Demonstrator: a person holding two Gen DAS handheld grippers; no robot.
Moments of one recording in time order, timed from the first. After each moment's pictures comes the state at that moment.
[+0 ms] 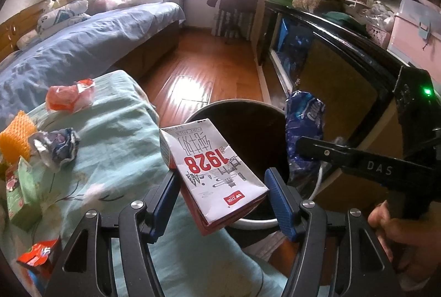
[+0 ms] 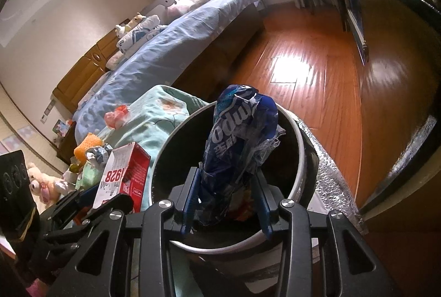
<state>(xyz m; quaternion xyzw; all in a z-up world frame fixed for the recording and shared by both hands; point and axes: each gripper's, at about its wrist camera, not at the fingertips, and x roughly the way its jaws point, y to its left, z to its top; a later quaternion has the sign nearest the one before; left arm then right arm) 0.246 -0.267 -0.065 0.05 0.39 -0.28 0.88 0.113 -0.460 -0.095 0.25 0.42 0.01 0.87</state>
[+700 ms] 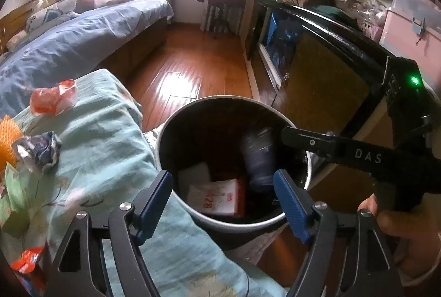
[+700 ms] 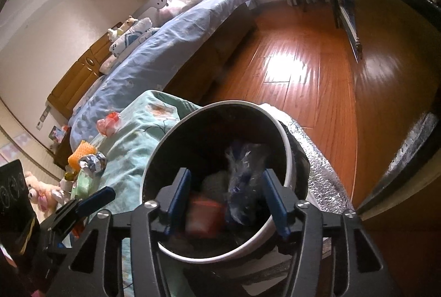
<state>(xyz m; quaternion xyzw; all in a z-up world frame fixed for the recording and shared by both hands) 0.247 -0.280 -0.067 0.05 0.39 -0.30 0.87 0.117 -0.469 -0.097 0.26 0.42 0.00 0.87</state>
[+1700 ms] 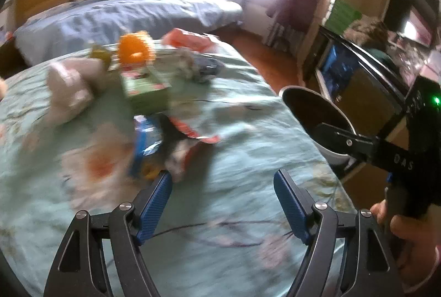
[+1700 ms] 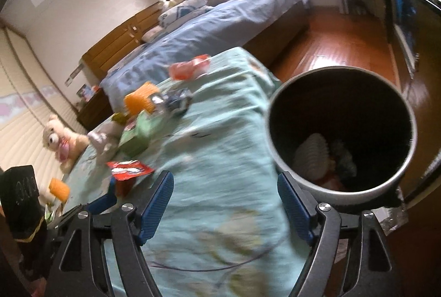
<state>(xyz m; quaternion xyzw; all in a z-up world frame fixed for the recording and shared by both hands) 0.136 -0.098 -0.061 -0.06 0.39 -0.17 0.90 0.094 -0.313 -0.079 0.20 0.42 0.11 0.88</state>
